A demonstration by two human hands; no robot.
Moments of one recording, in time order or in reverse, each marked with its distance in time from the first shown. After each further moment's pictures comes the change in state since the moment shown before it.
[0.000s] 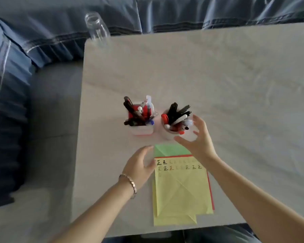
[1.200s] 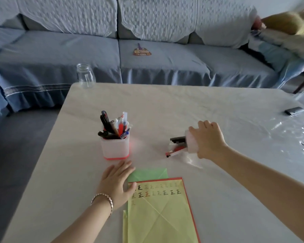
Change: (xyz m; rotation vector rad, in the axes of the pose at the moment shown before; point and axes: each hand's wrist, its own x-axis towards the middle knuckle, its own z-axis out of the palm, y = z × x) left_hand 0.050 -0.073 0.057 0.505 0.283 0.446; right_hand 0.020 -0.013 -0.091 -1.705 0.122 -0.324
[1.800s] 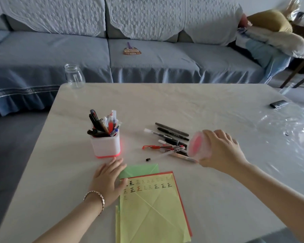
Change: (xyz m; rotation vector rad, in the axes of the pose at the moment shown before) left_hand -0.001 -0.001 0.001 -0.027 -0.005 0.052; right_hand -0.078 0.027 0.017 0.591 0.055 0.273
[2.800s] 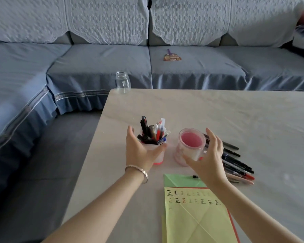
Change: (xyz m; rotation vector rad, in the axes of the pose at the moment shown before) left_hand 0.056 0.014 -0.087 -0.675 0.496 -0.468; right_hand 0.009 -0.150 0.055 0.949 0.169 -0.087
